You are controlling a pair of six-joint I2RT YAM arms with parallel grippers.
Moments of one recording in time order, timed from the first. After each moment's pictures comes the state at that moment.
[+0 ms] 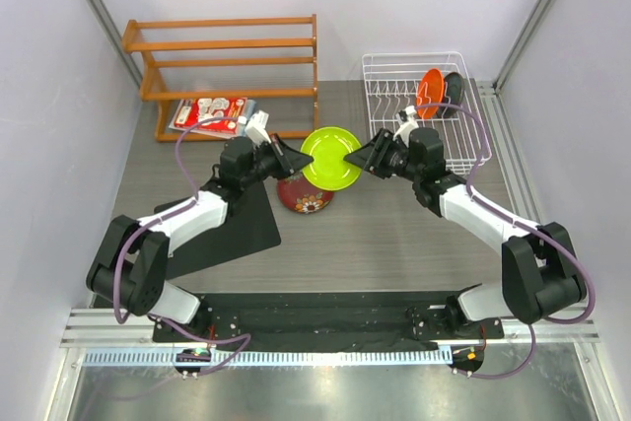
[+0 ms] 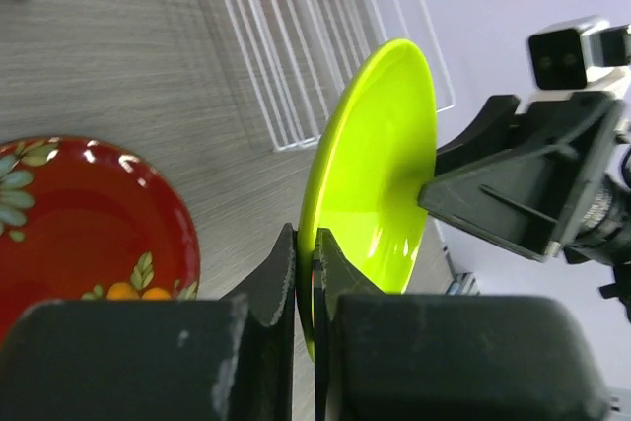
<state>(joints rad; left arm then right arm) -0.44 1.47 0.78 0.49 0.36 -0.83 0.37 1.38 0.80 0.26 -0.41 0.82</state>
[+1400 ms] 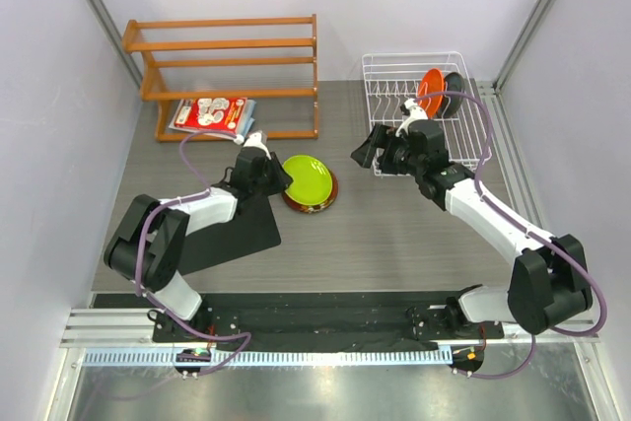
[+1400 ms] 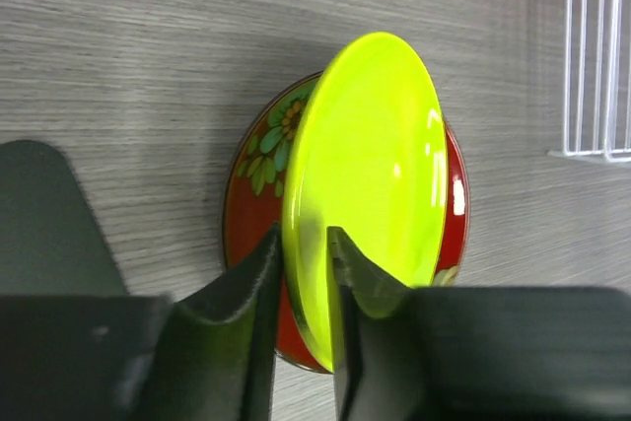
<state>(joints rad) -0.45 1.61 0.77 0.26 0.01 -0.65 0.38 1.33 0.92 -0.06 -0.17 0.55</state>
